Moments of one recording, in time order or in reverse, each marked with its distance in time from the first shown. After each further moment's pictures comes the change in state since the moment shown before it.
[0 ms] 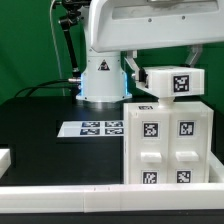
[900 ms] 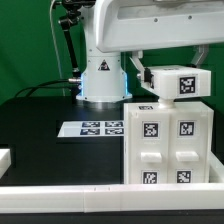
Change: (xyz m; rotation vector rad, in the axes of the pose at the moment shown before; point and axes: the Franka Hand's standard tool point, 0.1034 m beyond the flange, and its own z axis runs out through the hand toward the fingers) arm -0.001 -0.011 0.001 0.004 -0.022 0.007
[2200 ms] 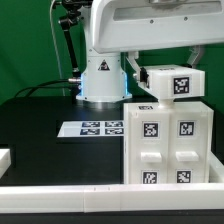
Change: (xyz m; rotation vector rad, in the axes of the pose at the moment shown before) arm -0.001 0.007 0.000 0.003 -0.034 0.019
